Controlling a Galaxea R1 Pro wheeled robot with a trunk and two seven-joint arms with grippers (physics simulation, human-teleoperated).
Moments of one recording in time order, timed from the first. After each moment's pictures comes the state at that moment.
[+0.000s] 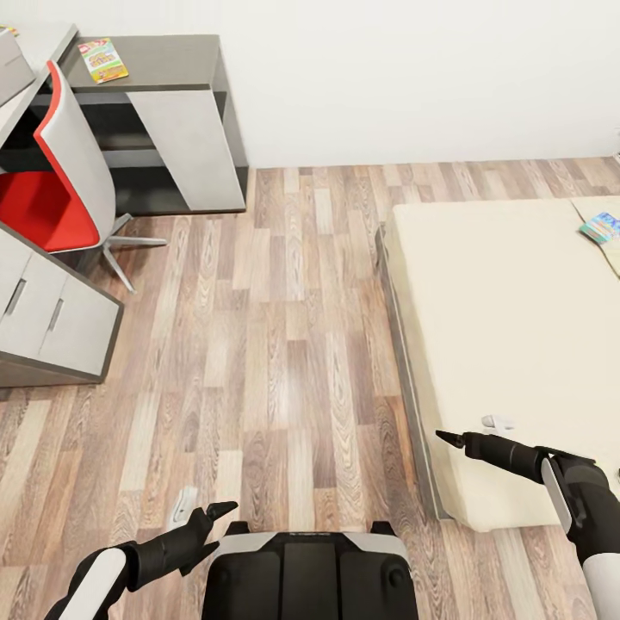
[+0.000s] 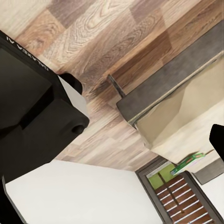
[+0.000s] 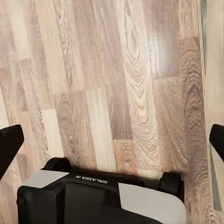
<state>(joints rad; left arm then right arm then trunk) -0.21 0.14 0.07 -1.08 1.17 0.84 -0.07 -0.57 -0.29 -0.34 -0.94 0.00 0.58 0.83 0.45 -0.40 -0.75</state>
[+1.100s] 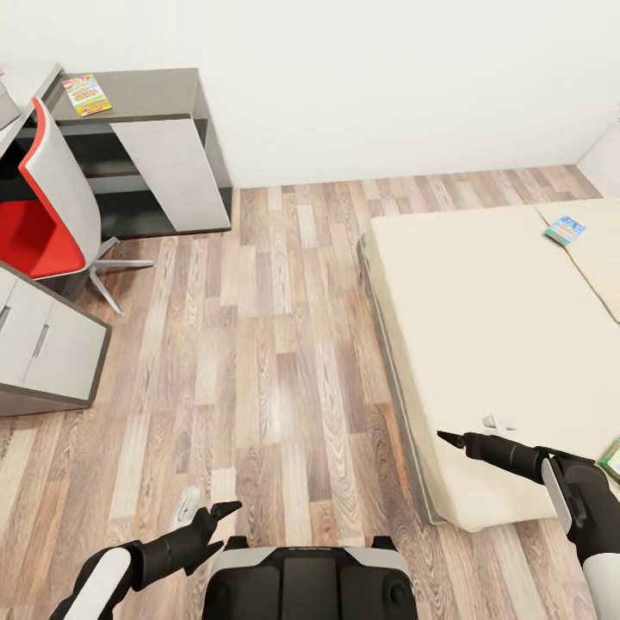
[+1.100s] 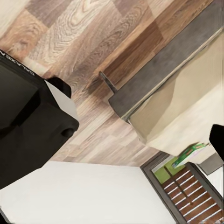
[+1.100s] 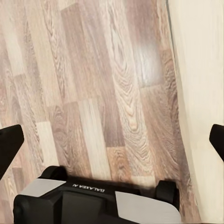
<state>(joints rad) -0.21 0.13 0.06 -1.08 1.17 0.84 -0.07 -0.57 -0.29 -0.34 -0.93 0.00 0.59 0.80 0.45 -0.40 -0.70</state>
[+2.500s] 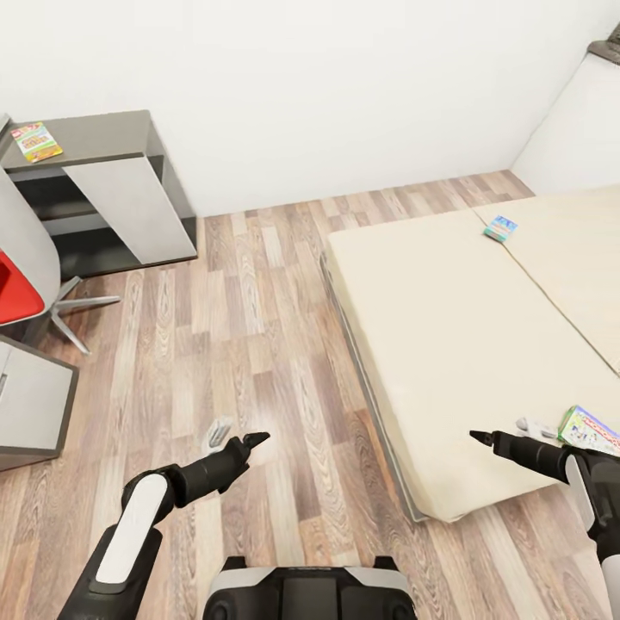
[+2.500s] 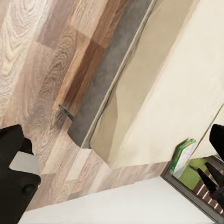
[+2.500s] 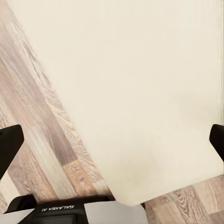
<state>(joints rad) -0.34 -0.04 0.05 -1.40 1.16 0.84 0.26 -0.57 -0.31 -0.43 -0.98 -0.01 0.72 0.57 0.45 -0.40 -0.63</state>
